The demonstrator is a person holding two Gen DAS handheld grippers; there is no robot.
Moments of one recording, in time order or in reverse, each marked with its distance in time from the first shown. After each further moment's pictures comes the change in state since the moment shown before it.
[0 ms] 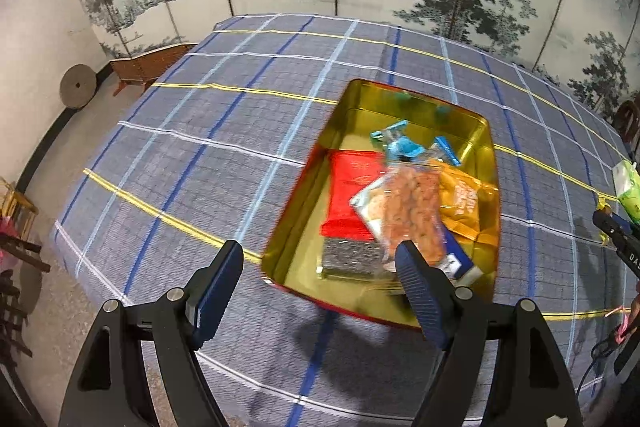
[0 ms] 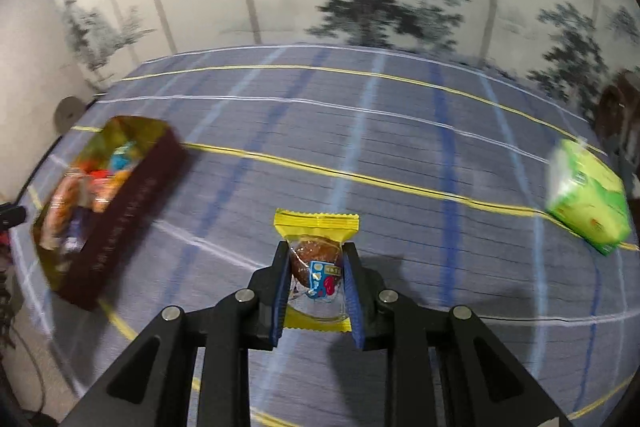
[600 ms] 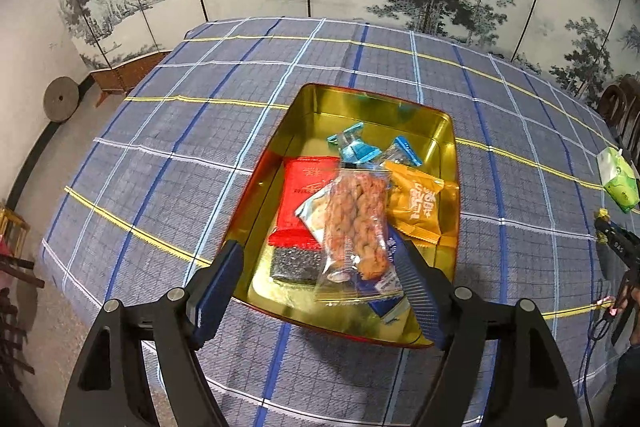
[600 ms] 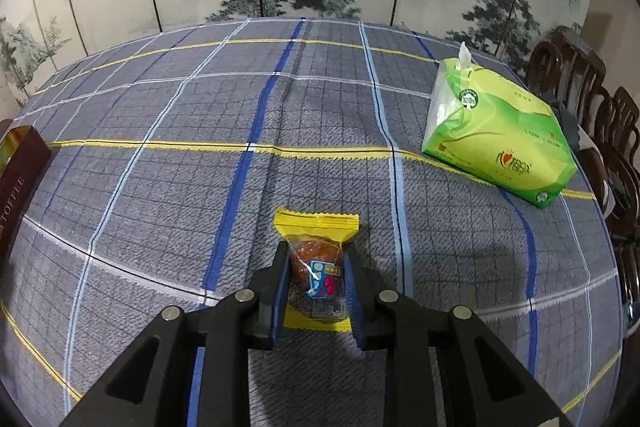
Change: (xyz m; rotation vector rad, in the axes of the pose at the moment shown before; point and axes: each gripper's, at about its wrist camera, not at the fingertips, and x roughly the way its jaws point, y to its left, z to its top) left arm 0.000 -0.039 0.009 0.056 0.013 -0.053; right arm 0.018 -0.140 -0.036 0.143 0.049 -0.259
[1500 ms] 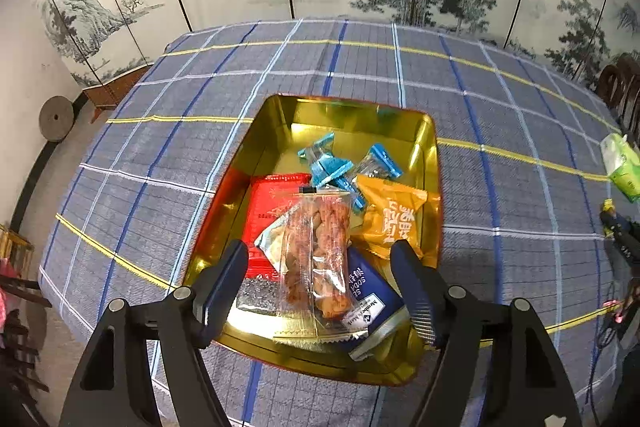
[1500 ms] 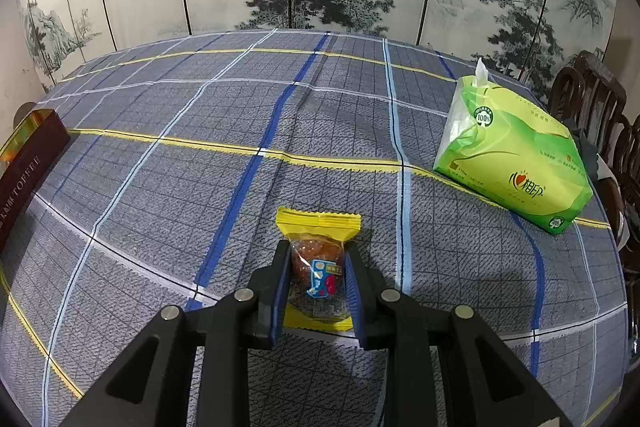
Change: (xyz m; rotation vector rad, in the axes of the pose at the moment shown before) left arm 0.016 -0.033 0.021 0.066 0.001 0.007; right arm 0.005 -0.013 -0.009 -0.089 -0.076 0.087
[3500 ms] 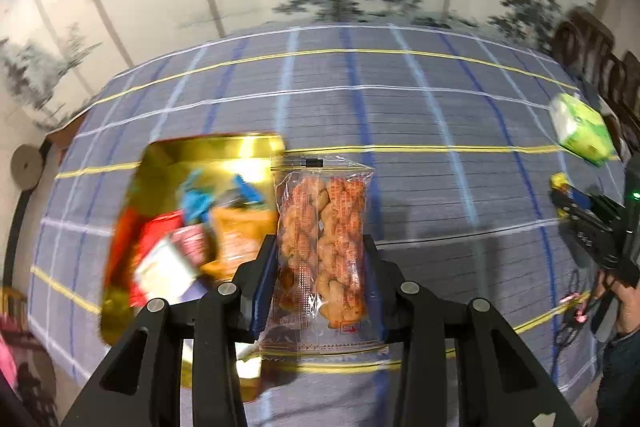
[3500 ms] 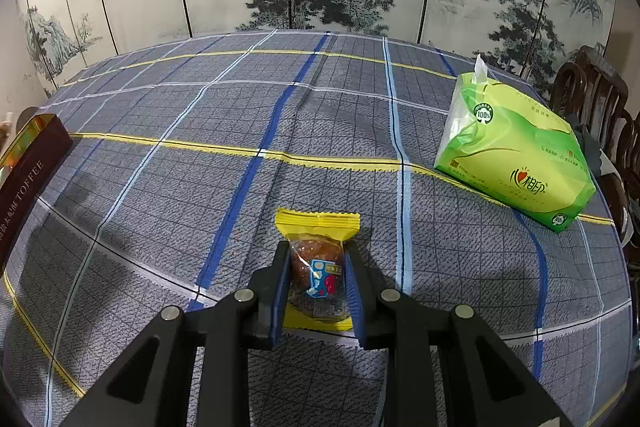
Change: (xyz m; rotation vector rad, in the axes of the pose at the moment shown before) left arm -0.002 -0.108 0.016 0.155 0.012 -0.070; right arm 0.002 0.000 0.000 0.013 0.000 0.015
